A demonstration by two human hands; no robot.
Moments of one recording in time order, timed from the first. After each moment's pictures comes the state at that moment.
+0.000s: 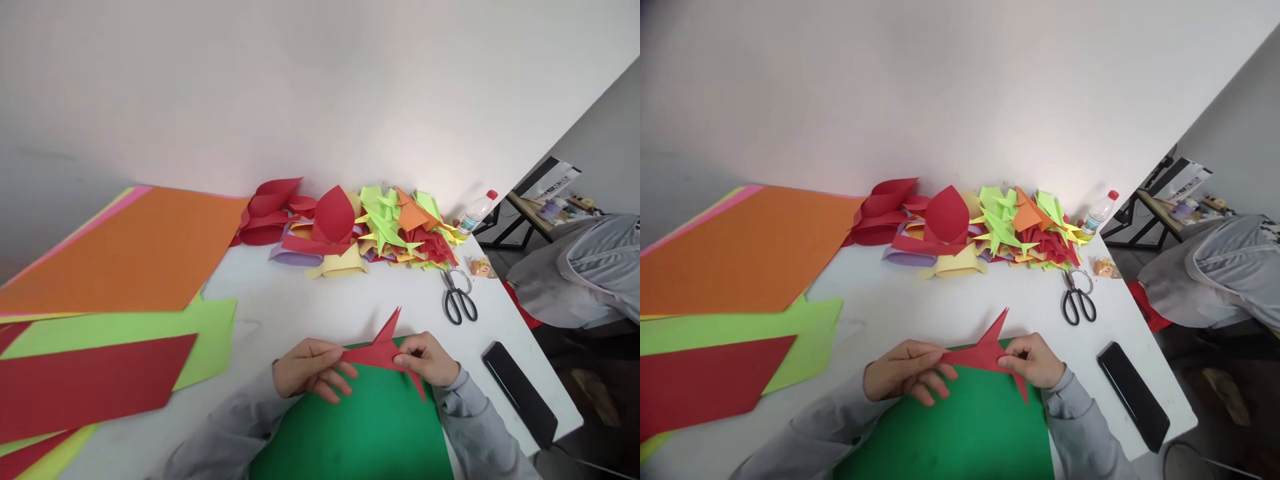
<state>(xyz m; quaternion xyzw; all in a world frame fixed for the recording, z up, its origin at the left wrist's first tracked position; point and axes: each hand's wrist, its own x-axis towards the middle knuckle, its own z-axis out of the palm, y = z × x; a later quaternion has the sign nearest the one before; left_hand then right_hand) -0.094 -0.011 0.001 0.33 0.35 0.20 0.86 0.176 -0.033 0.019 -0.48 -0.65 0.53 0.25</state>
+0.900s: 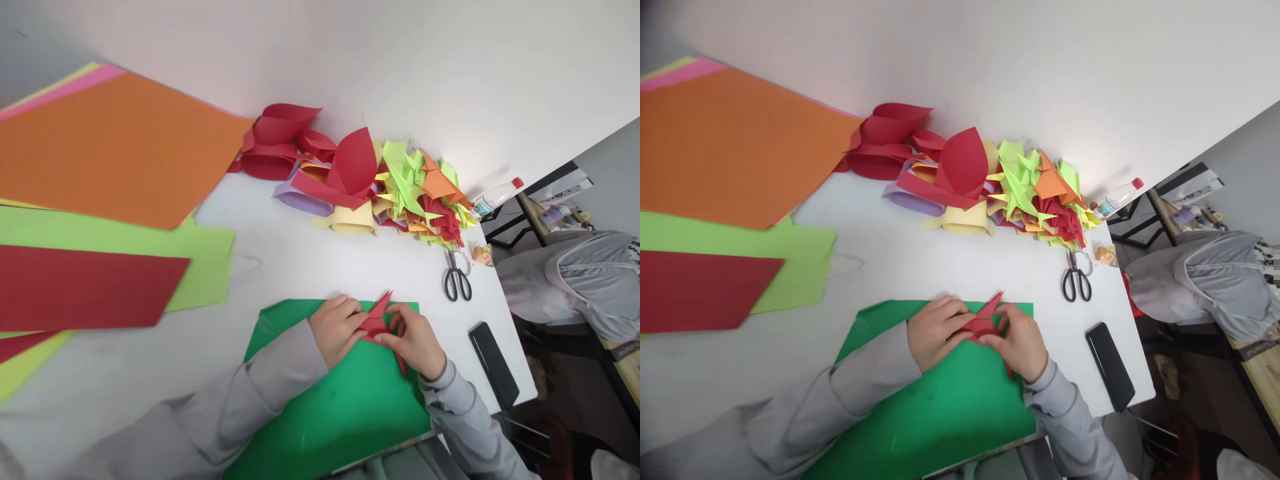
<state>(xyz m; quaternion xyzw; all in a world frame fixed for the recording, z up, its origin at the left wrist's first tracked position) -0.052 -0.040 -0.030 0.86 0.34 0.34 0.16 0.145 -0.059 0.040 -0.64 -0.70 0.29 0.12</state>
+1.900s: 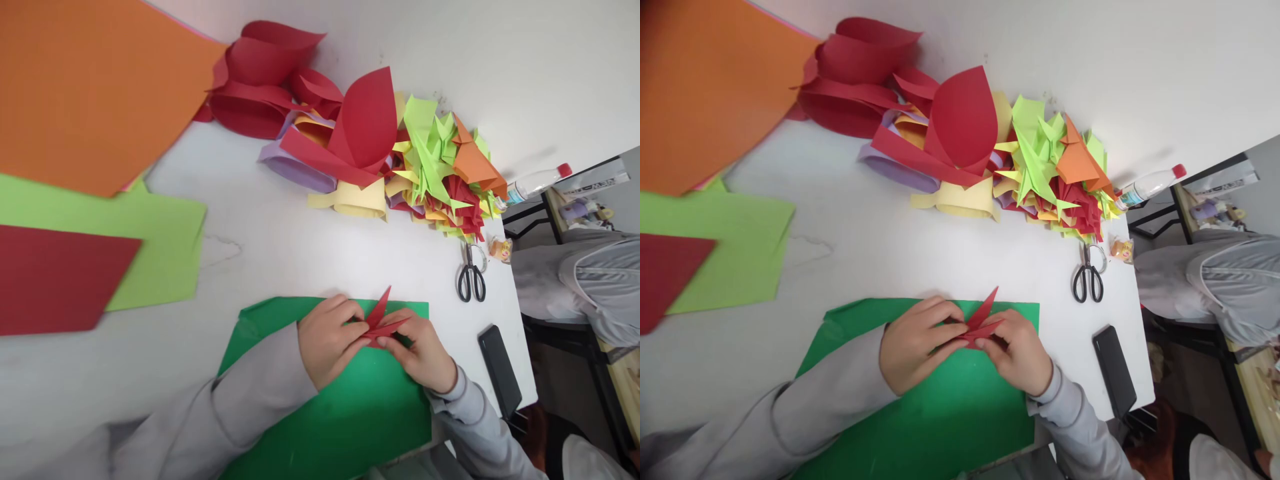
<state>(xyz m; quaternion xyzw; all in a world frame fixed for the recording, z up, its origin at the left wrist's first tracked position) -0.054 -0.049 -0.017 0.80 0.35 0.42 0.24 0.141 -0.054 0.043 -0.48 -0.78 0.37 0.18</state>
